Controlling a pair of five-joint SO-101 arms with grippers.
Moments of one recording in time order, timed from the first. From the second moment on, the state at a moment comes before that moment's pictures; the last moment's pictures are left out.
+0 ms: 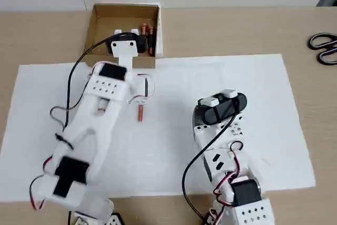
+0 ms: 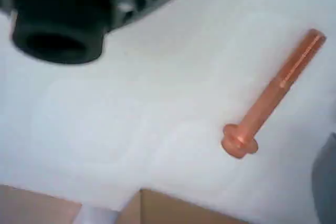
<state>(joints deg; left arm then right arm) 11.1 6.7 6.7 77.1 21.3 -17.4 -91.3 87.4 35.0 0.1</state>
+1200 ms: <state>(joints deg) 11.1 34.7 -33.5 99.3 21.8 -17.1 -91.3 87.5 36.7 0.1</state>
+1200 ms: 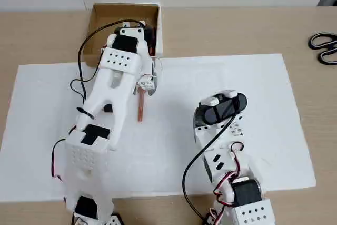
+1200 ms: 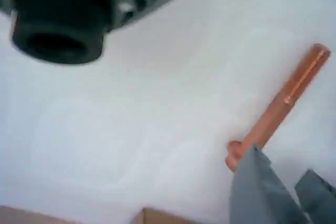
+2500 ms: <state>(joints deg) 9.5 50.8 -44.6 99.6 26.8 -17.1 -91.3 87.5 36.7 0.1</state>
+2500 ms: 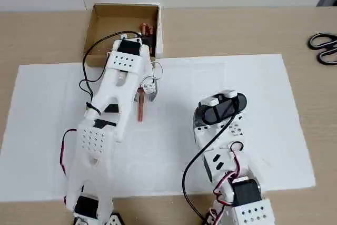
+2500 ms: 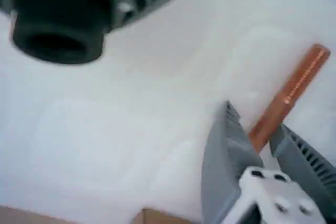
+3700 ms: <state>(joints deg) 13.9 17.4 -28.0 99.6 27.0 -18.9 -91.3 87.5 36.7 9.4</state>
